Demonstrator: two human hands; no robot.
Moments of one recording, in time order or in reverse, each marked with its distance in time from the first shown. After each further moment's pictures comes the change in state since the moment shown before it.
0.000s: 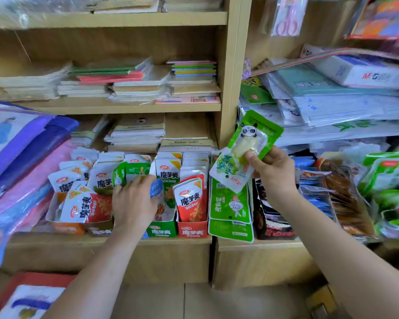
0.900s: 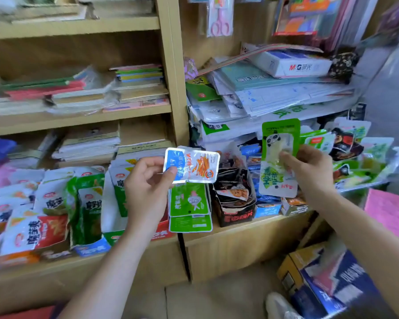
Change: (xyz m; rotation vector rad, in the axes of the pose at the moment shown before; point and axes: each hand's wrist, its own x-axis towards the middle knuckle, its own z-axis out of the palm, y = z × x) left_hand -0.013 0.137 -0.075 -1.468 0.043 -0.149; right_hand -0.035 -0.047 -0.159 -0.448 0.336 -0.037
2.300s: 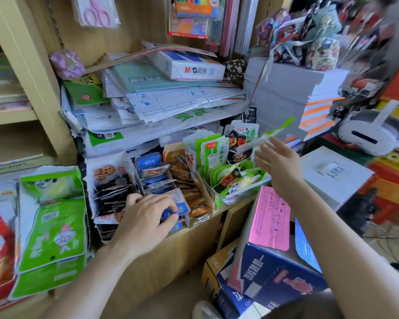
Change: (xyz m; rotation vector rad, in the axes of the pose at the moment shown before) left_hand -0.043 -0.065 0.191 0.818 -0.771 0.465; right_hand 0.087 0.064 -0.166 0.326 0.278 0.207
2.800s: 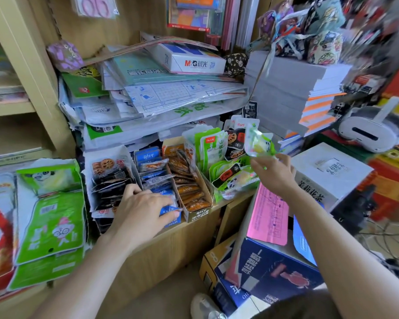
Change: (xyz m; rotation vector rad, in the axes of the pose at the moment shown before) left_hand 0.004 0.004 -0.009 0.217 -0.138 -0.023; right_hand 0.002 0.027 -0.024 -1.254 -0.215 -0.136
